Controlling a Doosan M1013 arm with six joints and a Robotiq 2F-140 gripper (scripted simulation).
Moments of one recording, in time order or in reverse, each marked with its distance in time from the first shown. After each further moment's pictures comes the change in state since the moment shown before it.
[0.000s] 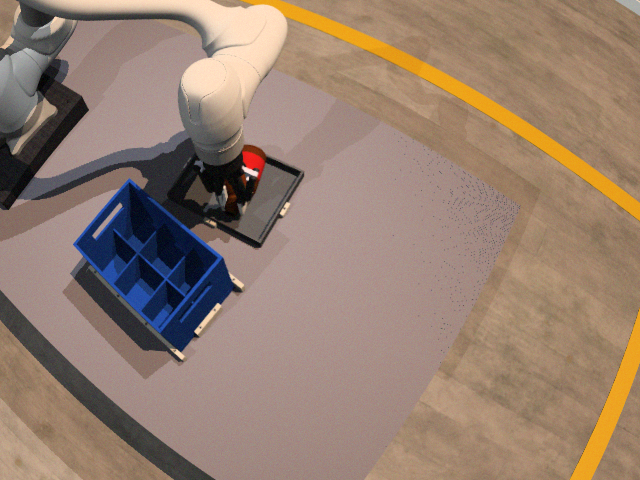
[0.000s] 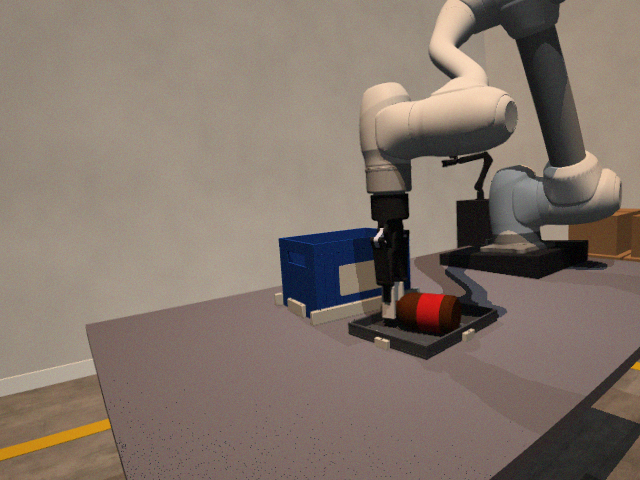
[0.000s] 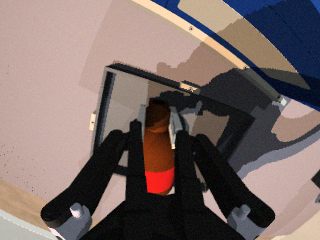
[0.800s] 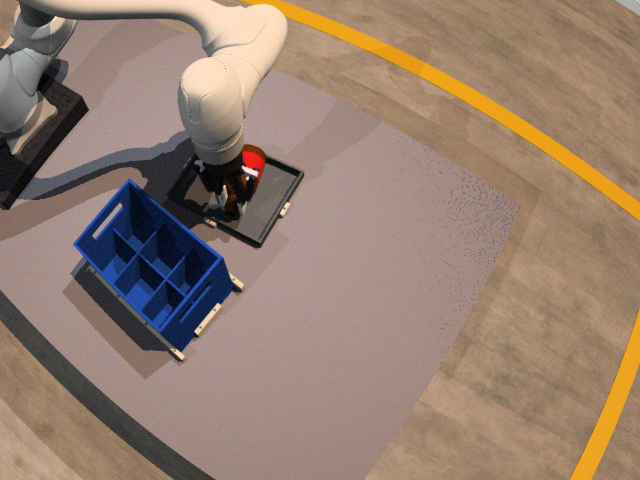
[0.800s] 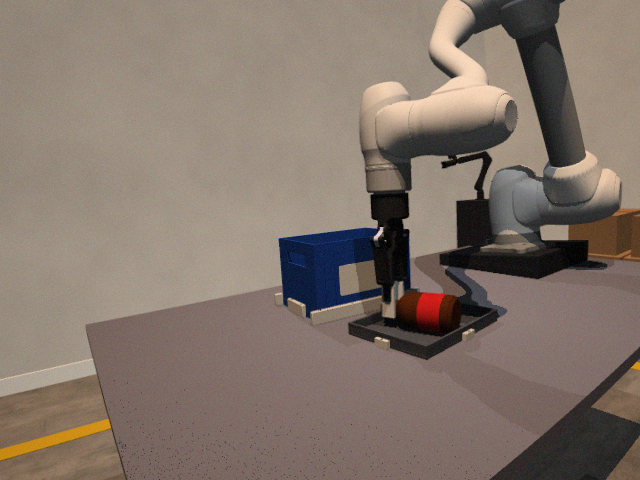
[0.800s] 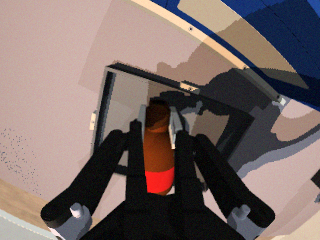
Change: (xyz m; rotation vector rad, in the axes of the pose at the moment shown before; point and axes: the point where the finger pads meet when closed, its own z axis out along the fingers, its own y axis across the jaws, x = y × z) arm 0.000 0.000 -0.001 0.000 0.000 0.000
